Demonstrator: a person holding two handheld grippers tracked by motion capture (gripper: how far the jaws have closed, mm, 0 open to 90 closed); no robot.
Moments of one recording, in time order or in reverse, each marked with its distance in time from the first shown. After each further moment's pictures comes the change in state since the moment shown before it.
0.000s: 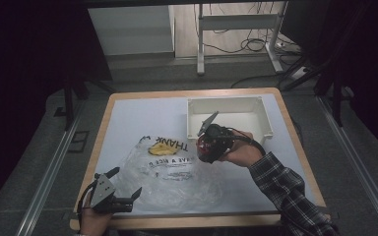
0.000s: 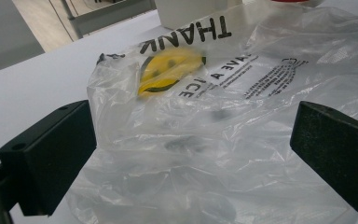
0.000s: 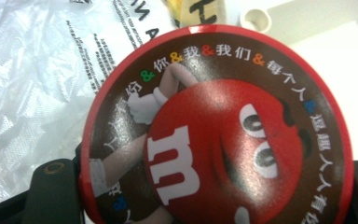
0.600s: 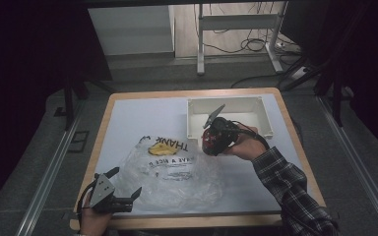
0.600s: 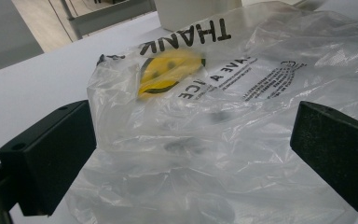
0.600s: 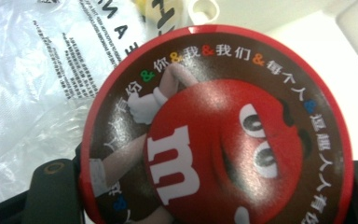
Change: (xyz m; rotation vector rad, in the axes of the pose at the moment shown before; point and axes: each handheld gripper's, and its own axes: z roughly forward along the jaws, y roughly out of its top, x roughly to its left) left arm 0.001 0.000 0.000 -0.007 -0.004 -0.011; right arm -0.026 -0.006 -0.003 -0.003 -0.015 0.045
